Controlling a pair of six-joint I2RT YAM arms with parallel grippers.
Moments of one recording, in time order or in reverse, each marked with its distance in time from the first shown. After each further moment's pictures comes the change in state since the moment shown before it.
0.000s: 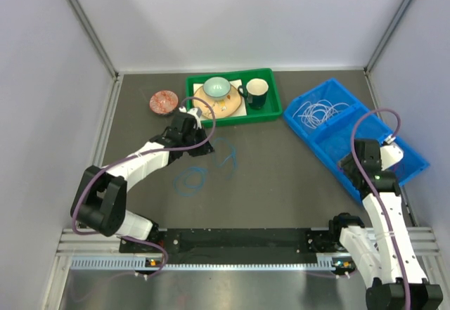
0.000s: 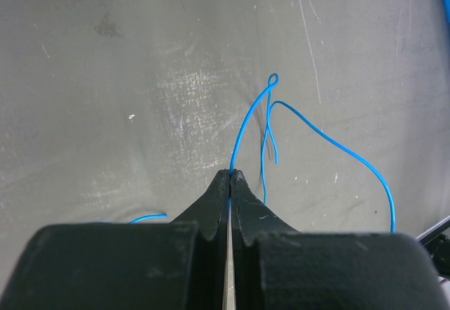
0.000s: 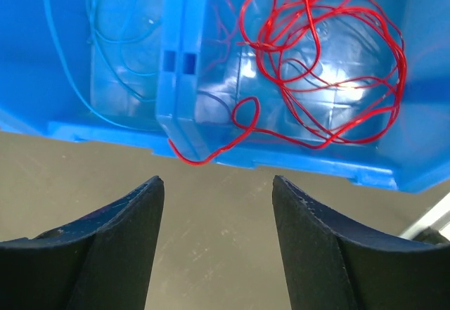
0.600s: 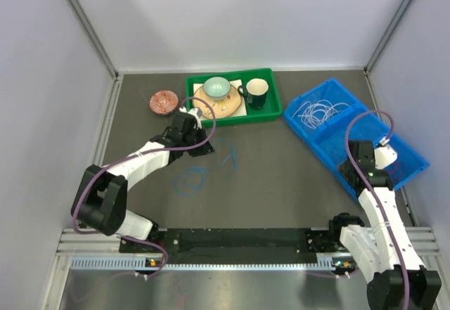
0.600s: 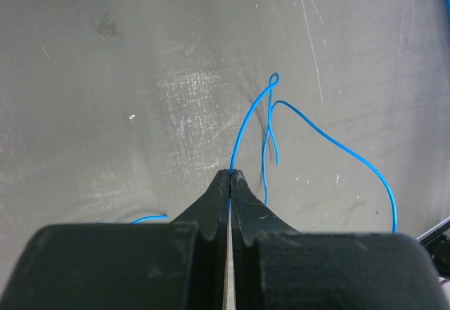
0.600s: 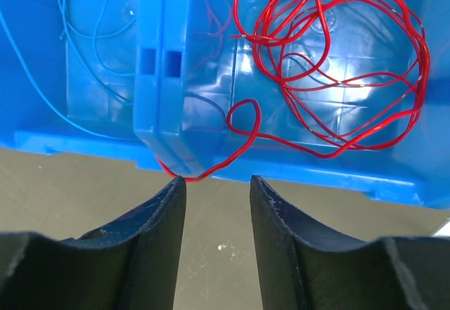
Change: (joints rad) left arm 0.000 0.005 0.000 0.002 0.000 0.000; right arm 0.000 0.060 -0.084 0.097 0.004 0.023
